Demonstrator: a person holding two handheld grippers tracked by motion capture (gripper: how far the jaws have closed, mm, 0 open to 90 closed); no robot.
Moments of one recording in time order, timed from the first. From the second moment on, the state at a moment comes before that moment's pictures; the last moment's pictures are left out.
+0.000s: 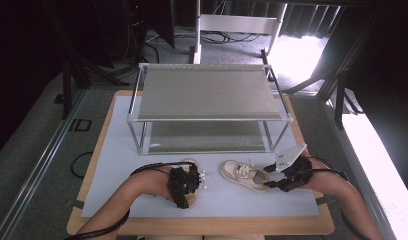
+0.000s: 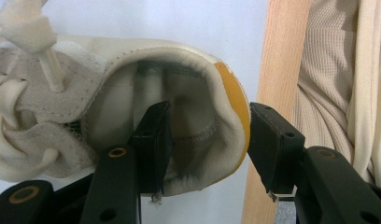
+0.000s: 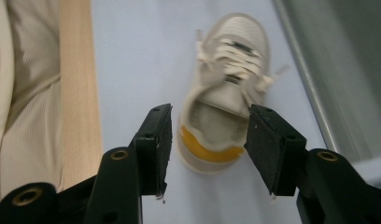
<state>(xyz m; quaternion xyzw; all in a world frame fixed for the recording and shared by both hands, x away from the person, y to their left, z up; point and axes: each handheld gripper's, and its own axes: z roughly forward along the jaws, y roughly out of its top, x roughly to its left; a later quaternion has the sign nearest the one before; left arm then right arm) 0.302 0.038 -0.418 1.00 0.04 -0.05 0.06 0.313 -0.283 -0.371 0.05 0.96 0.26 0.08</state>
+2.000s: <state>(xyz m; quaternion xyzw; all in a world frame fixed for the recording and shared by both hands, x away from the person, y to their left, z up) 0.303 0.034 -0.421 1.00 0.04 -0.05 0.07 0.285 -0.185 -0.391 -0.08 0.99 0.13 0.03</state>
